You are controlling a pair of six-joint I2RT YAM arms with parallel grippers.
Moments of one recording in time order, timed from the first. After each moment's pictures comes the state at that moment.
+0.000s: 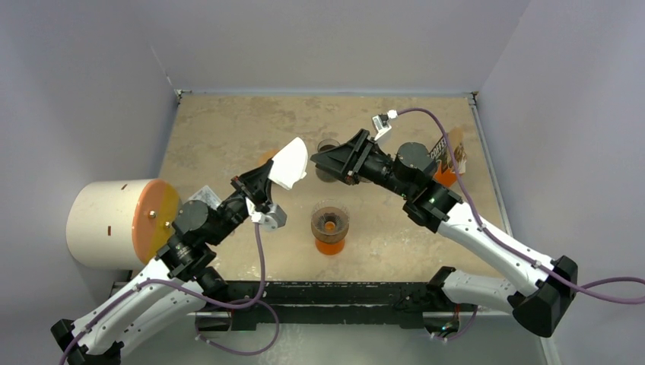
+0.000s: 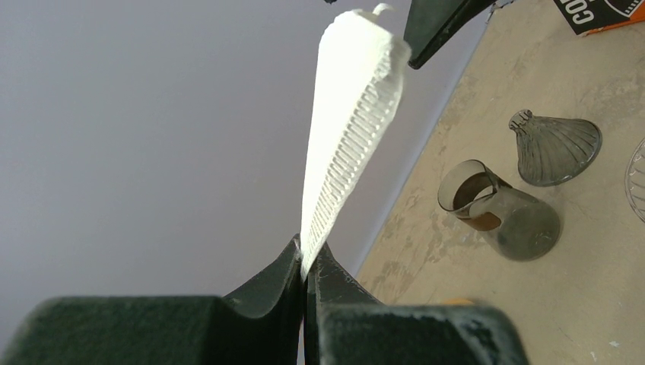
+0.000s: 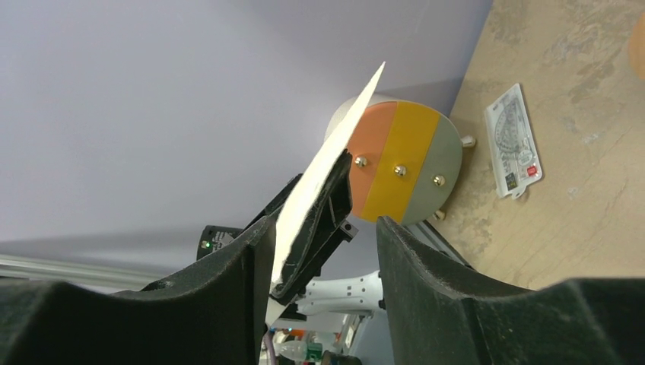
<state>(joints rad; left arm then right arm) -0.78 0.55 0.60 0.14 0.01 0.97 0.77 1.10 0.99 0.11 -0.26 1.25</state>
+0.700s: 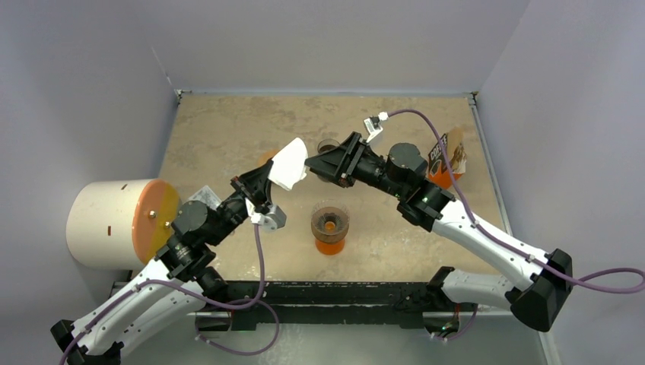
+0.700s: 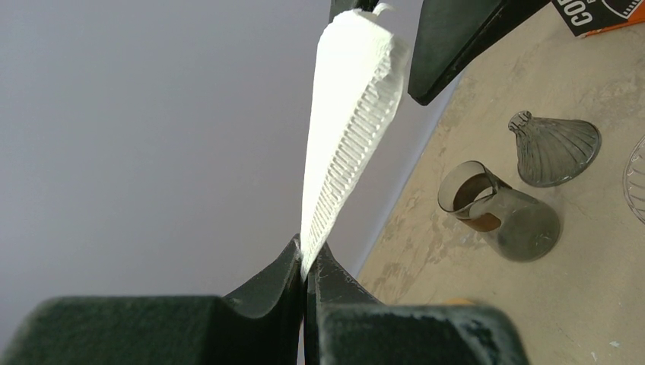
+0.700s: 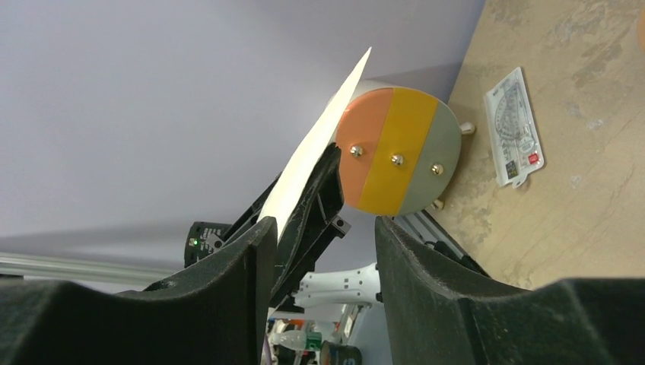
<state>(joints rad) -0.78 0.55 0.60 0.13 0.02 0.97 0.80 1.13 0.99 0.12 -0.26 1.25</state>
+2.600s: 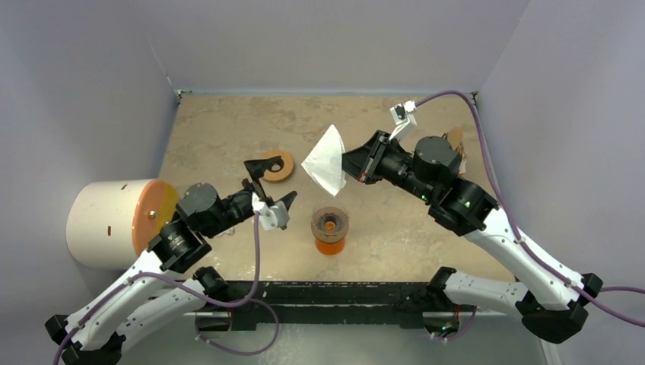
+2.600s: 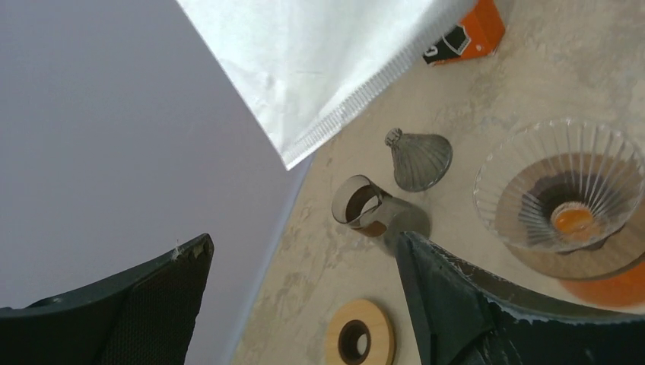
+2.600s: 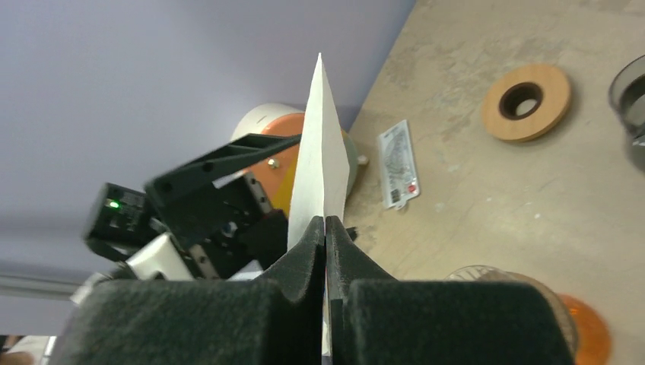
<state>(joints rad) -0.78 0.64 0.76 -0.16 0.21 0.84 0.84 1.01 1.22 -0.31 -0.08 0.88</state>
